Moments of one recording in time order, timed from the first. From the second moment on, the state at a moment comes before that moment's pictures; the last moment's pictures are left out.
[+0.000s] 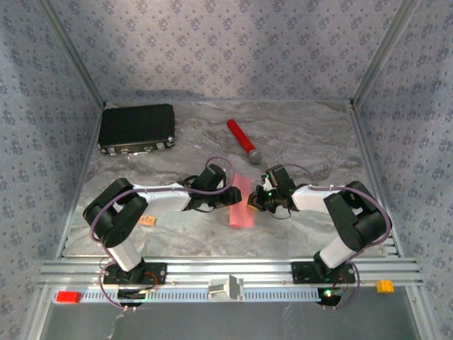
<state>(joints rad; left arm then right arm) -0.84 1.69 0.82 0.02 0.24 -0.96 0.52 1.58 0.58 0.03 -0.48 0.89</state>
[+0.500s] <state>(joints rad) -0.84 1.71 0.82 -0.02 0.22 -0.94 0.52 1.57 0.58 0.02 -0.48 0.90</state>
